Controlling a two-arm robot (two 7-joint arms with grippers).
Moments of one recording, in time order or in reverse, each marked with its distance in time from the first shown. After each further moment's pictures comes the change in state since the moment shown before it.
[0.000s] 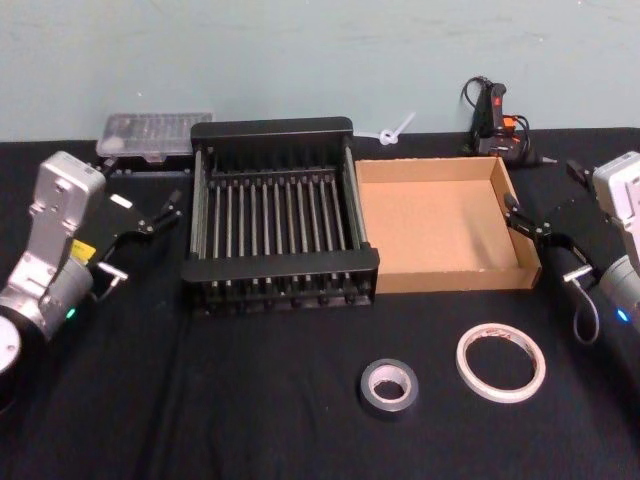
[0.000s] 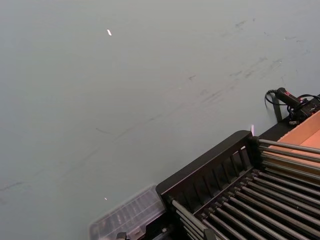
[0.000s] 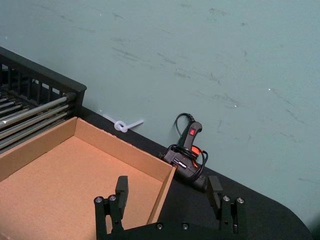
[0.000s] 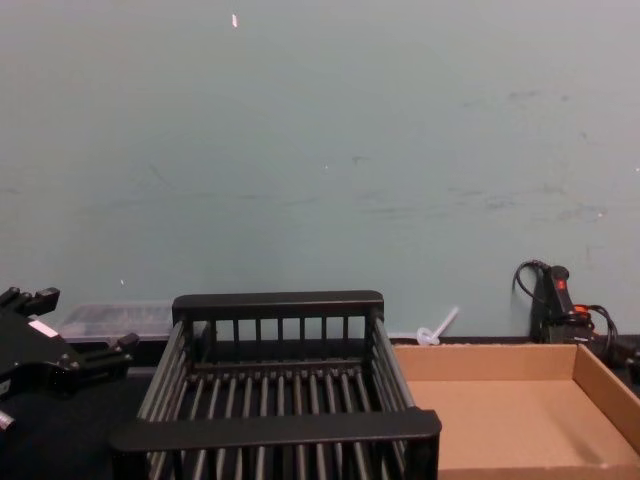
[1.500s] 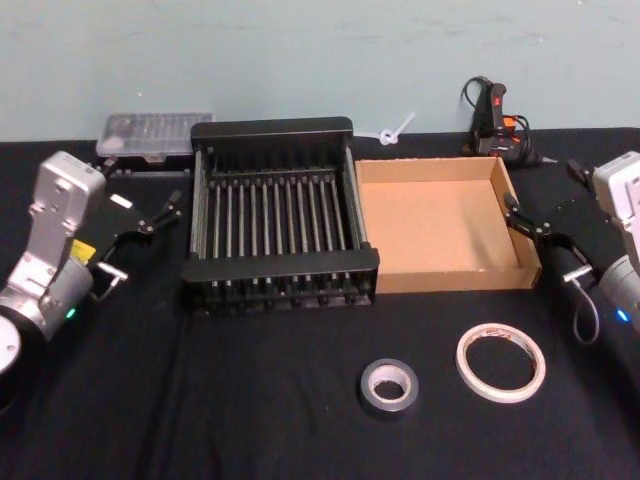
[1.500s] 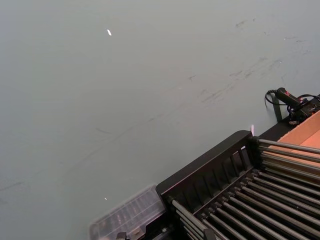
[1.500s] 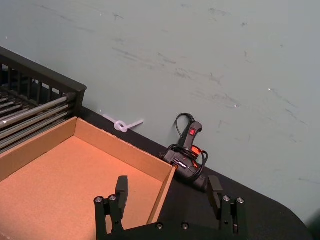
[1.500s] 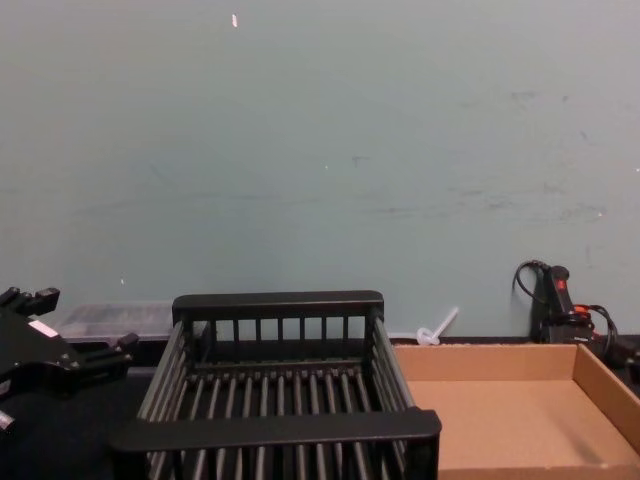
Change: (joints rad) left arm 0.000 0.000 0.000 0.000 0.000 0.000 0.000; right arm 0.000 0.000 0.000 0.000 0.000 0.000 0.000
